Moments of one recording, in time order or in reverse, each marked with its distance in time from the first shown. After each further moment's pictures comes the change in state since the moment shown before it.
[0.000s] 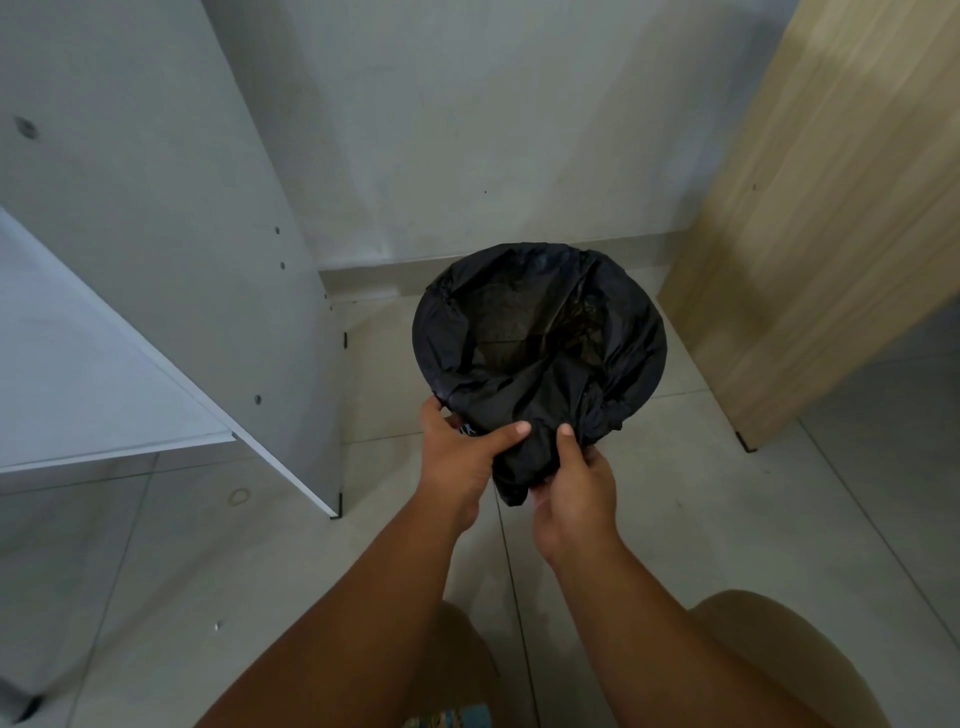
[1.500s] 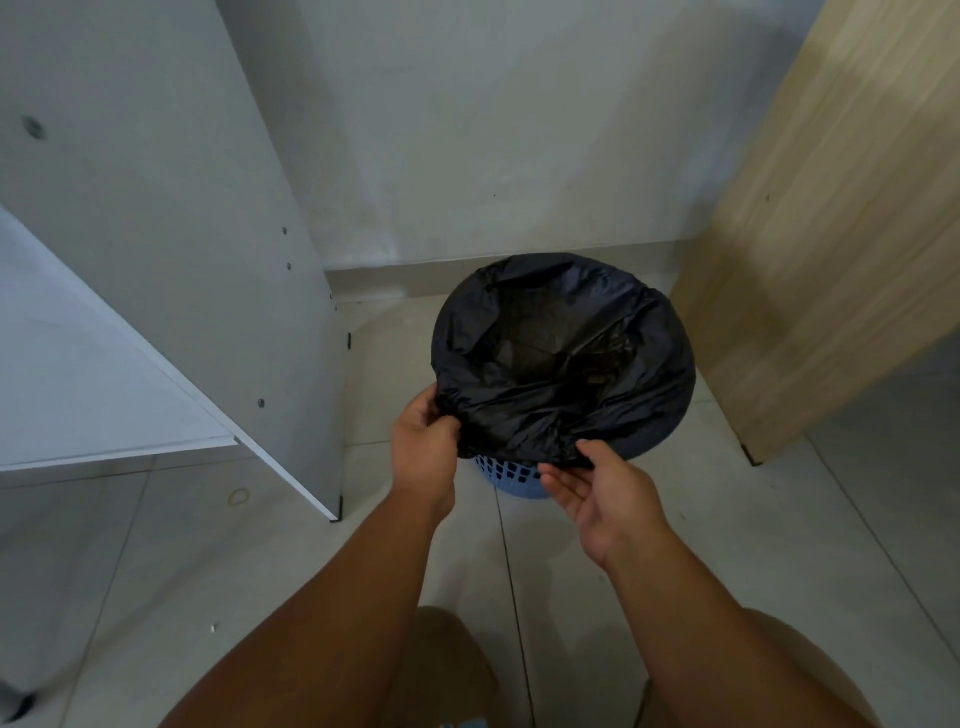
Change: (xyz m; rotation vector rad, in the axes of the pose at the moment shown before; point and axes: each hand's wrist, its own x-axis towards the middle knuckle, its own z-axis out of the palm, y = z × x) left_hand 0.036 0.003 -0.027 0.019 0.108 0.074; right_hand 0.000 -0.044 -0.004 -0.209 0.014 0.205
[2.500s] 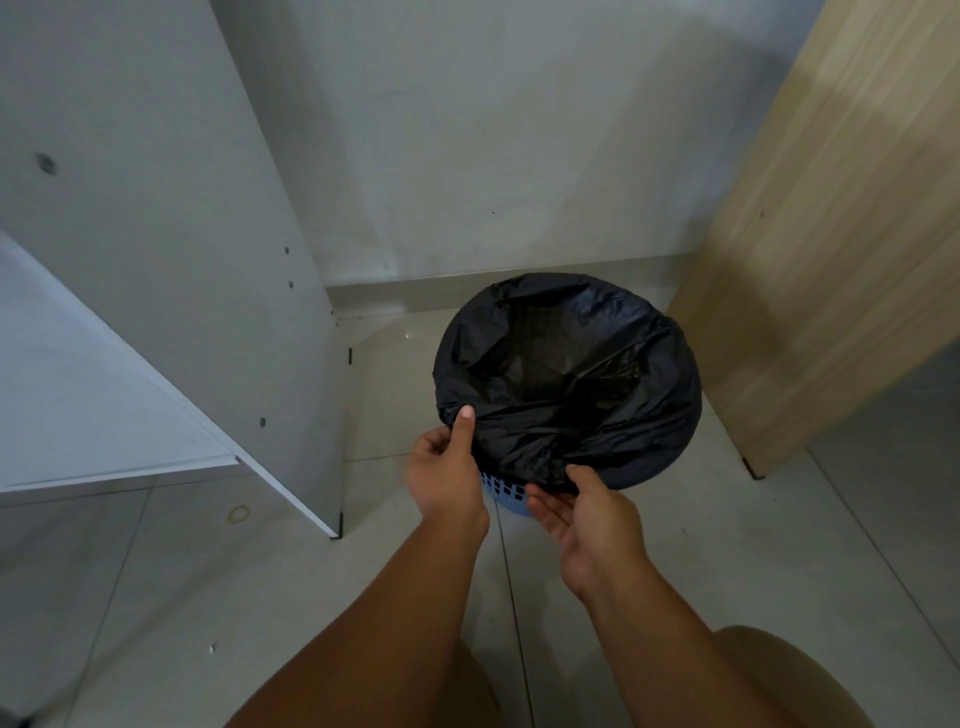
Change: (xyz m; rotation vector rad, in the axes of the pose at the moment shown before) left_hand -0.019 -0.002 0.034 -0.216 0.350 -0.132; right_hand -0.006 0.017 0.011 0.070 0.033 -0.034
